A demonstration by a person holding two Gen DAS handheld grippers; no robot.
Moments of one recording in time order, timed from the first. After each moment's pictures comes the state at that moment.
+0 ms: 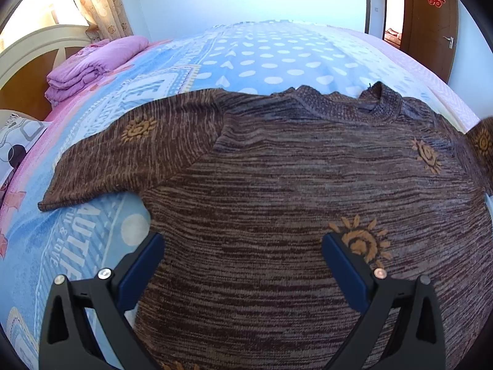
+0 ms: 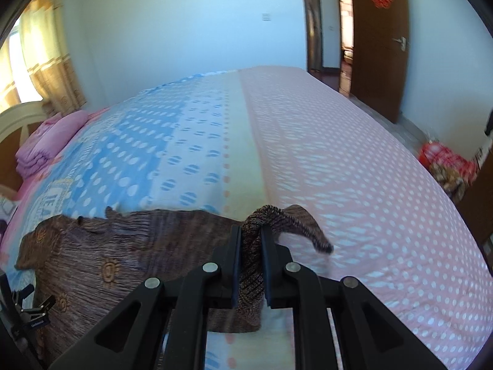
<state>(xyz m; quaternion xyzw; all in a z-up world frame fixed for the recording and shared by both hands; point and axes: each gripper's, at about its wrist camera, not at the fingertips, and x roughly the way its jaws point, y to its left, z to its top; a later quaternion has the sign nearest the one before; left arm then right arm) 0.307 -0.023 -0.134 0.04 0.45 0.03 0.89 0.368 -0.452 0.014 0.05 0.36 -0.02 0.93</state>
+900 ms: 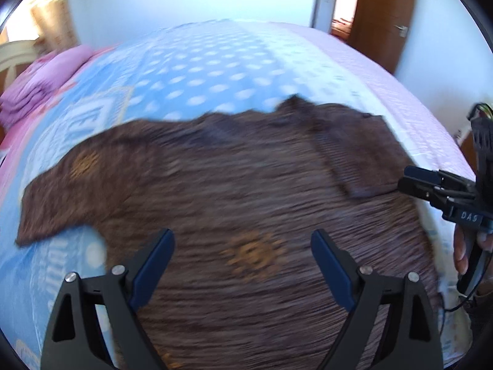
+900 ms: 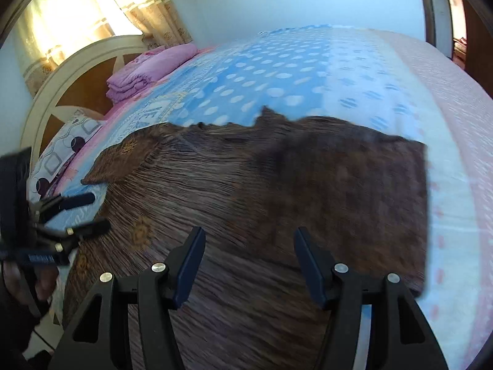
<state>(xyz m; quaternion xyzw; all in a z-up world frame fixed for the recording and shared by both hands) 0.304 -0.083 -0.076 0.04 0.47 -0.12 0.88 0.346 -0.329 -0.073 0.06 0.42 0.21 0.88</state>
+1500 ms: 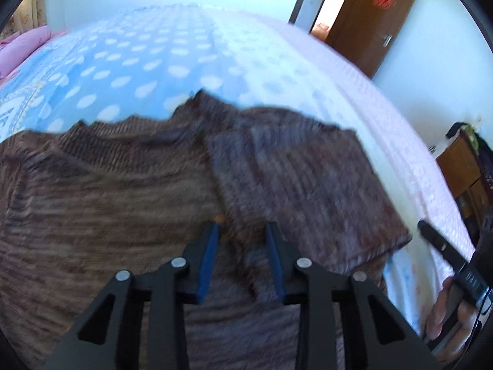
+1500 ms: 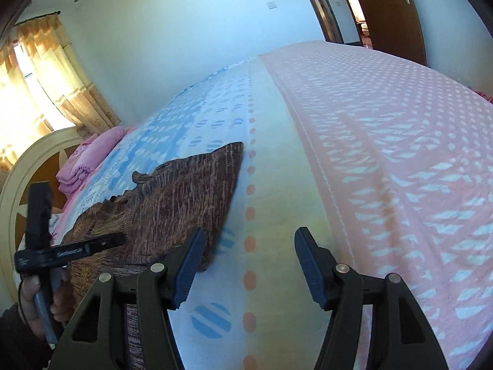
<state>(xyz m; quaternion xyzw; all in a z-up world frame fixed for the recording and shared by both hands) 0.370 -0.179 -0.122 -0.04 0.48 -0.19 0.86 0.313 -0.465 -0.096 0.19 0.35 0.06 0.91</state>
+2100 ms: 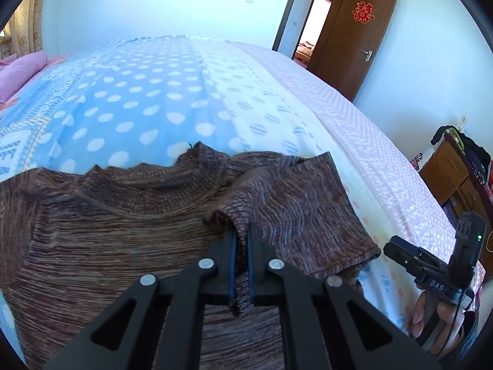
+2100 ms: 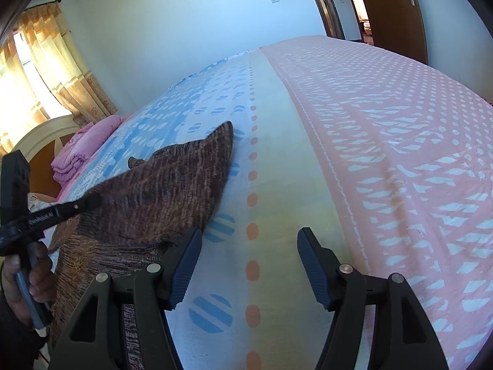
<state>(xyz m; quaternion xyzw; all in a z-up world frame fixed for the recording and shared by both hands) 0.360 -0.159 -0.079 -0.04 0.42 -0.21 0.88 0.316 -0.457 -0.106 0.16 0.37 0.06 0.91</state>
